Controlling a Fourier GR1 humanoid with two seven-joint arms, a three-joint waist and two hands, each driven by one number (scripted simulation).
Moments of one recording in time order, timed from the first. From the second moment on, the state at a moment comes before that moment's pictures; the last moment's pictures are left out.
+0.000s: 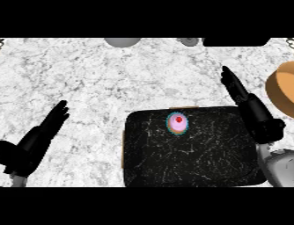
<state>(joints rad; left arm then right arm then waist) 0.00 0.55 -0.32 -1.54 0.39 0.10 -0.04 -0.25 -0.39 0.27 -1.55 -0.13 -0.10 0.01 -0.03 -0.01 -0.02</state>
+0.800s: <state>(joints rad) -0.24 0.44 -0.12 -1.52 0.40 0.28 -0.04 -0.19 -0.65 0.05 -1.56 -0.05 0.06 -0.30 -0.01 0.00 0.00</state>
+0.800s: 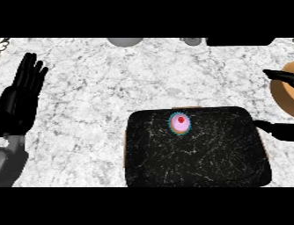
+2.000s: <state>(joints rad) -0.28 0.36 -0.08 -1.51 0.32 0.26 -0.02 -0.36 -0.59 0.35 -1.87 0.27 0.34 0.46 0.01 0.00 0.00</state>
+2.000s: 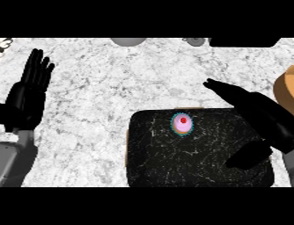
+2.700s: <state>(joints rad) -0.27 0.31 -0.02 -1.53 0.26 0.21 0.02 -0.32 -0.38 0.39 -1.75 0.49 0.36 0.37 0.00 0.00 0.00</state>
